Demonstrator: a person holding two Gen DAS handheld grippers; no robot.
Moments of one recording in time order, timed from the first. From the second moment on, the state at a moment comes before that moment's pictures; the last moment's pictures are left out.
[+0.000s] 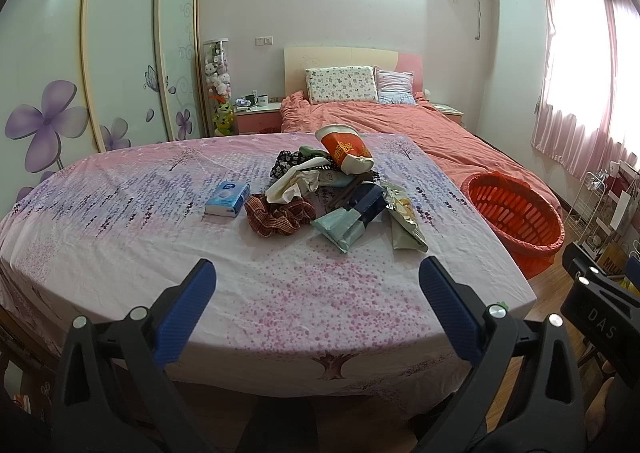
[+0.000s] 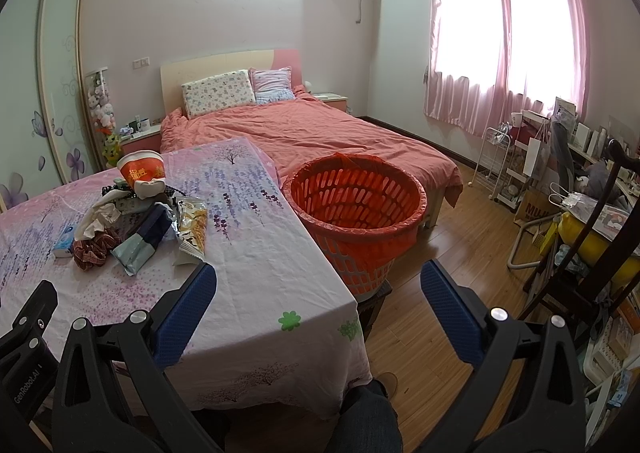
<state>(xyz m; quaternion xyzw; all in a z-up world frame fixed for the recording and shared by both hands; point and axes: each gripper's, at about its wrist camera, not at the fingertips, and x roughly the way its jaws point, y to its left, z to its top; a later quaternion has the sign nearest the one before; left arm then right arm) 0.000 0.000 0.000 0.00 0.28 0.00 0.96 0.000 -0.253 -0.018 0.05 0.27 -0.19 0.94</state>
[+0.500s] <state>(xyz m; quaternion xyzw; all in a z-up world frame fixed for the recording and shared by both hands) 0.000 0.000 0.000 0.00 0.28 0.00 0.96 0.000 -0.255 -0.019 0.05 0.27 -0.19 0.94</state>
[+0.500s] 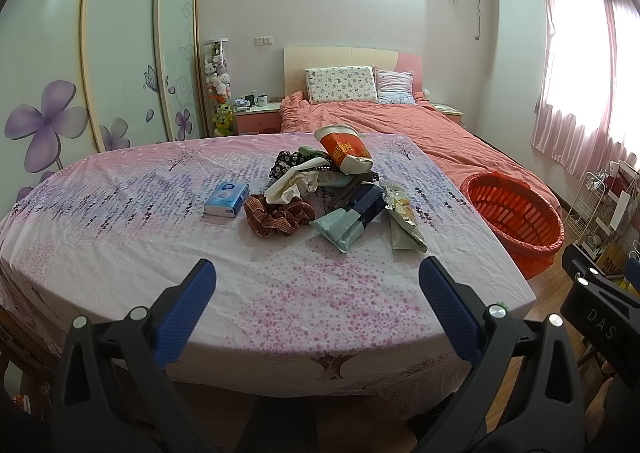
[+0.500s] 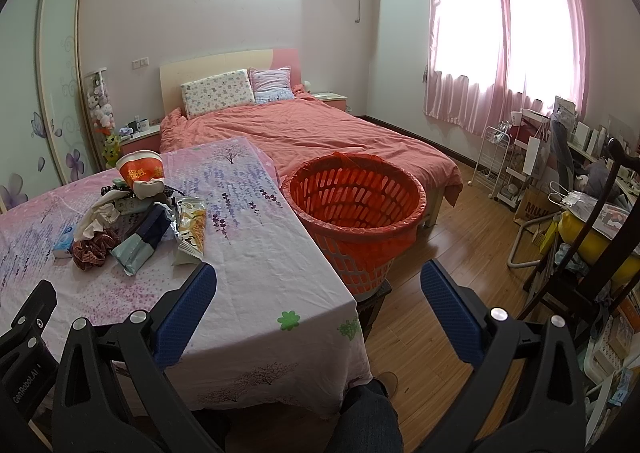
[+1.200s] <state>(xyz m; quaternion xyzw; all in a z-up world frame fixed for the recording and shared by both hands) 0.081 0.086 -0.022 0.00 0.31 0.09 0.95 0.066 -0.262 -0.049 0.09 0.32 -0.11 0.94</state>
